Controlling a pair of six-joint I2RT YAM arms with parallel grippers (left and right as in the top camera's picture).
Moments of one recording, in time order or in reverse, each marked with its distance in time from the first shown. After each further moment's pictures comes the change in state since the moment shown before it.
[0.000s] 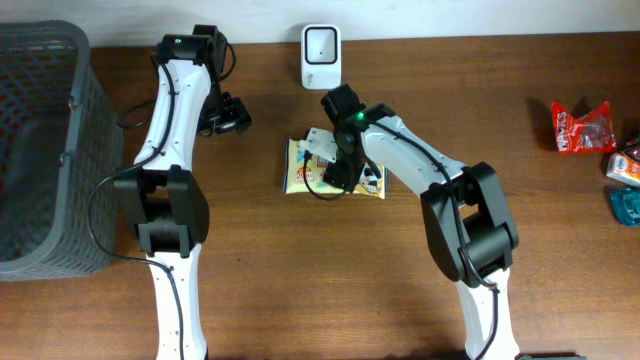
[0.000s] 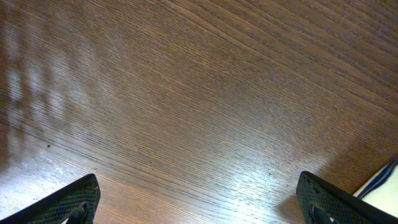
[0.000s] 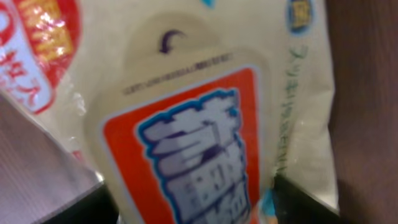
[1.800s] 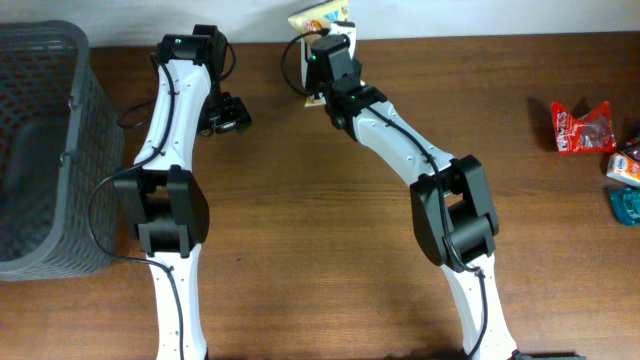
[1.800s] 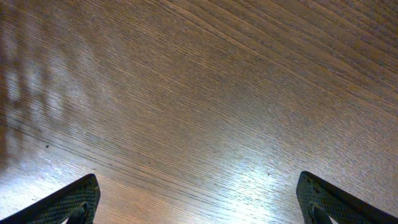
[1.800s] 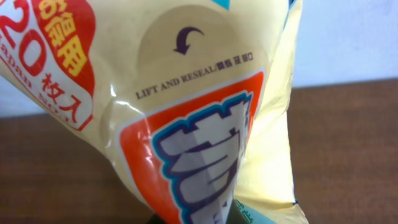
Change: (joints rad) left arm 0.000 0.000 0.000 0.001 0.003 0.000; right arm -0.013 0.136 0.264 0.676 0.372 1.115
